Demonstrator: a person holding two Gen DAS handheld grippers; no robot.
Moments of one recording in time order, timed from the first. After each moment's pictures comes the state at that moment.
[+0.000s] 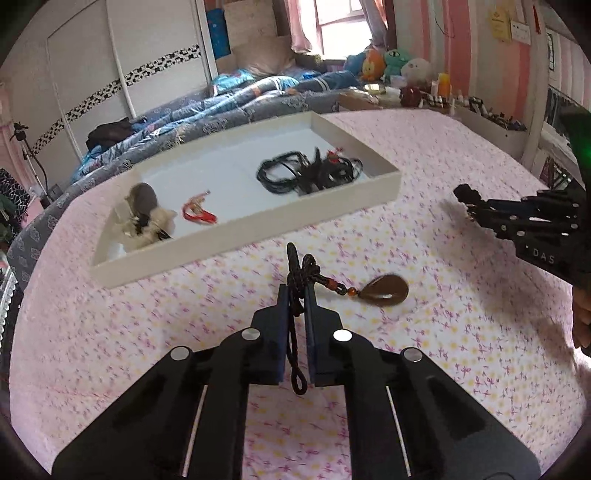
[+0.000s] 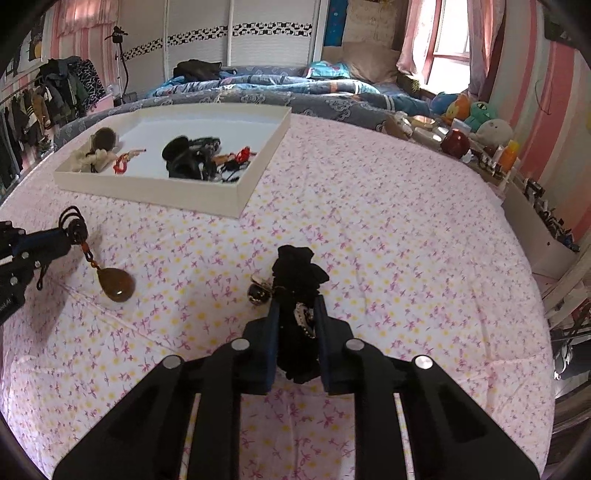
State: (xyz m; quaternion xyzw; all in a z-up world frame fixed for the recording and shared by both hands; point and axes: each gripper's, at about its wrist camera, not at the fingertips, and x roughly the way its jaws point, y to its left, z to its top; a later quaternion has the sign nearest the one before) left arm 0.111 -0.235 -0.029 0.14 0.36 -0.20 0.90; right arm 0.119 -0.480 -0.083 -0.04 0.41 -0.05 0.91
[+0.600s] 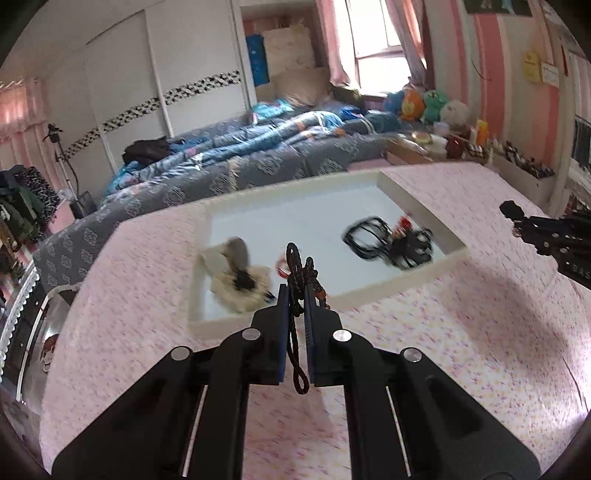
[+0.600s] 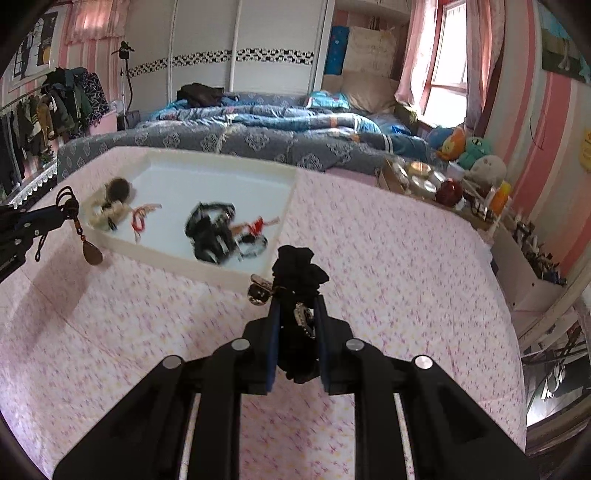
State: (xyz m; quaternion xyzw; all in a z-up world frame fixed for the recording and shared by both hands) left arm 0.149 -0.171 0.031 0.12 0.30 -0.15 0.93; right arm 0.134 -0.449 -0.019 -0.06 0.35 -0.05 0.93
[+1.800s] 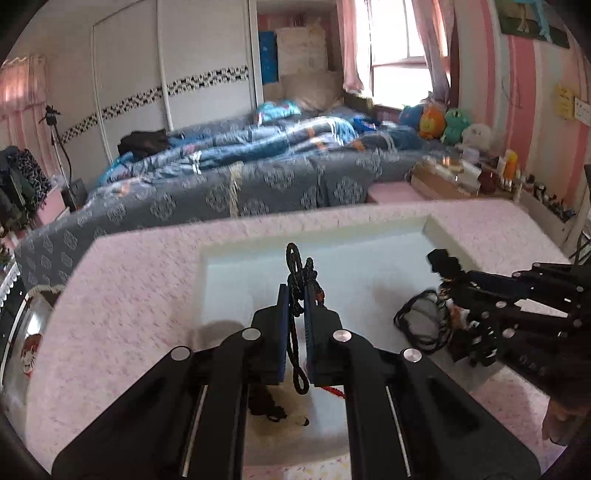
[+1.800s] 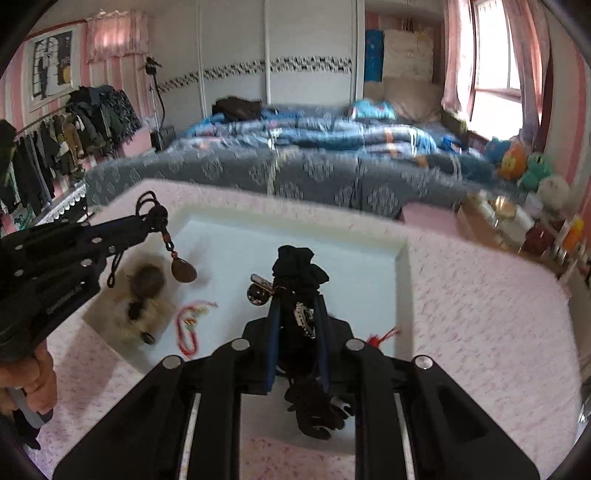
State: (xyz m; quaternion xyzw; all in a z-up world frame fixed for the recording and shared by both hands) left arm 0.288 -0.182 0.014 0.08 0.32 -0.16 0.93; right arm 0.294 -0.378 -0.045 -0.03 0.37 0.03 0.93
